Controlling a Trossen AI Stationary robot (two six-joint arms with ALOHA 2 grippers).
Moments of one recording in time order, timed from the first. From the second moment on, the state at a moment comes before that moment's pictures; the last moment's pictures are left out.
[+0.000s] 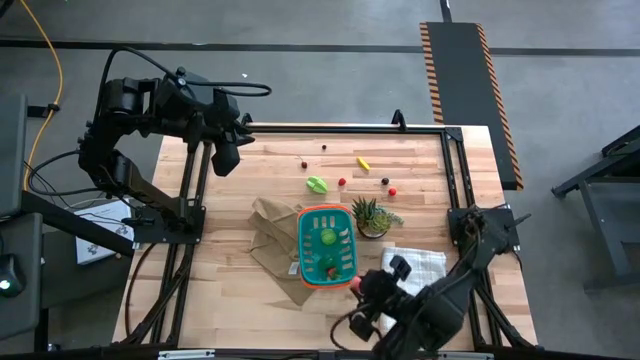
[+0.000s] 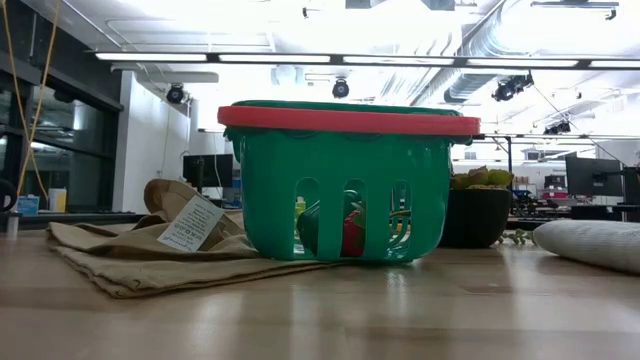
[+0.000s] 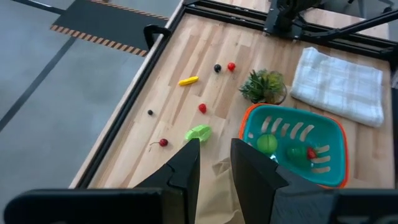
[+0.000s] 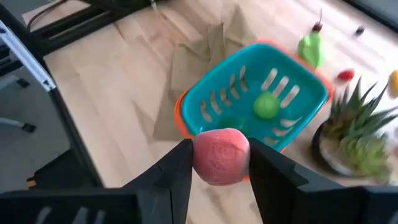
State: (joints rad) left arm 0.29 1.46 2.26 -1.57 -0.15 -0.11; right arm 0.78 2.10 2.35 -1.57 0.77 1.33
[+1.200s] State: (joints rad) left arm 0.29 1.46 2.26 -1.57 -0.16 0.12; right arm 0.15 2.07 2.35 -1.39 0.01 0.40
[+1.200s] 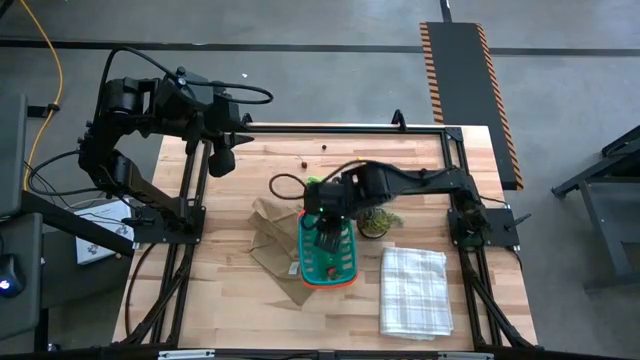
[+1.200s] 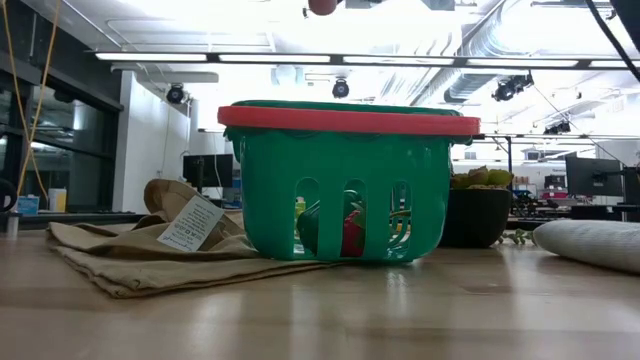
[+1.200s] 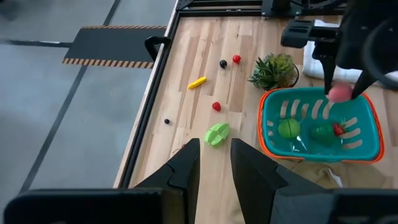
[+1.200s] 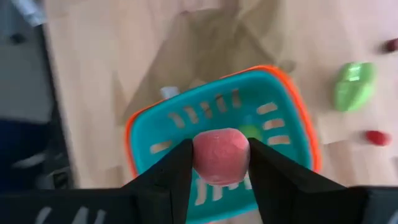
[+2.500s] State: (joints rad) left arm 0.29 1.46 2.26 -1.57 -0.16 0.04; right arm 0.13 2.23 2.34 -1.37 -0.09 0.08
